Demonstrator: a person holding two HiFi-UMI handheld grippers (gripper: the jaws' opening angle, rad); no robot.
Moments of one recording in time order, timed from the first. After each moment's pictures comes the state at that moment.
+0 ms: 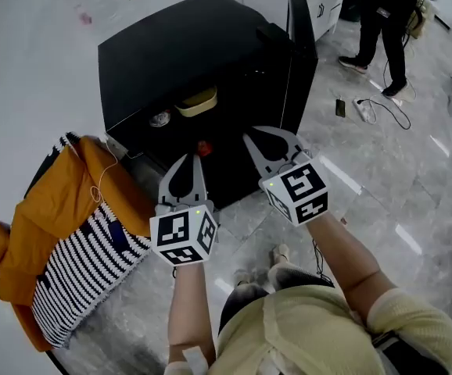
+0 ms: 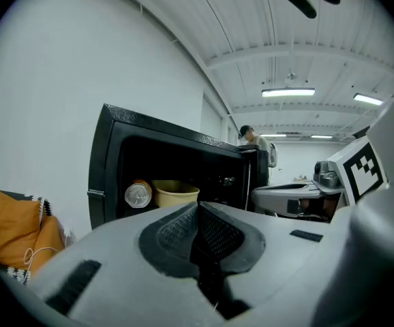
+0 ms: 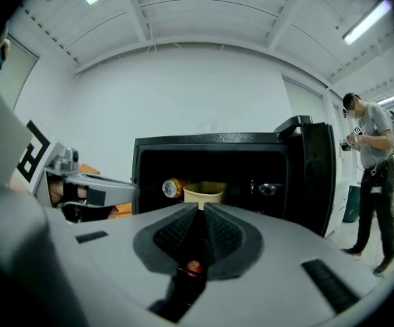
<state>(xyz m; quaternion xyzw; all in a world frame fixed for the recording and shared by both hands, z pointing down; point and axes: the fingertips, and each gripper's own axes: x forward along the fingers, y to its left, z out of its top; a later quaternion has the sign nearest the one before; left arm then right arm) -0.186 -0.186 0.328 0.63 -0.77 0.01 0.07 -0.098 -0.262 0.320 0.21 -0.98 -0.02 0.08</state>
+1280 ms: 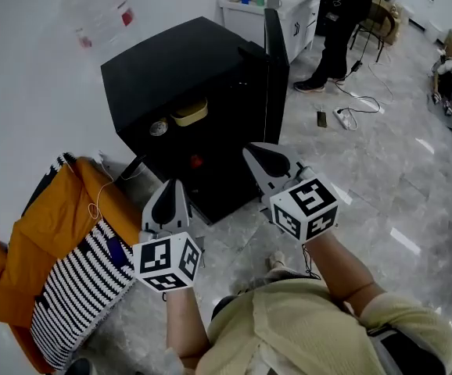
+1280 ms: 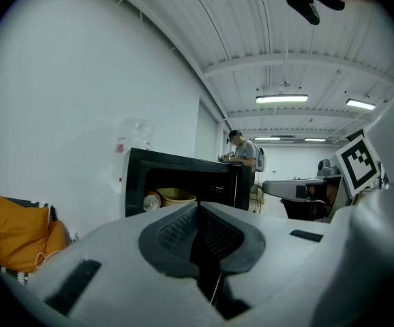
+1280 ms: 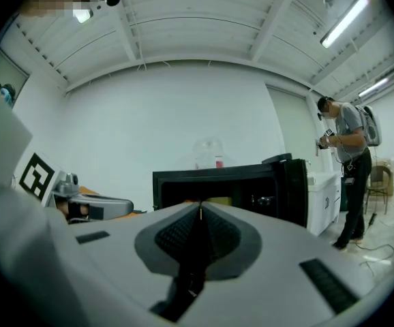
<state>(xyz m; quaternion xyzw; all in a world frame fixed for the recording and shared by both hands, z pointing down) -0.171 -0.102 0.287 0.65 -0.76 0.01 0.07 -0.049 -0.193 0.263 0.23 -0.97 0.04 0.02</state>
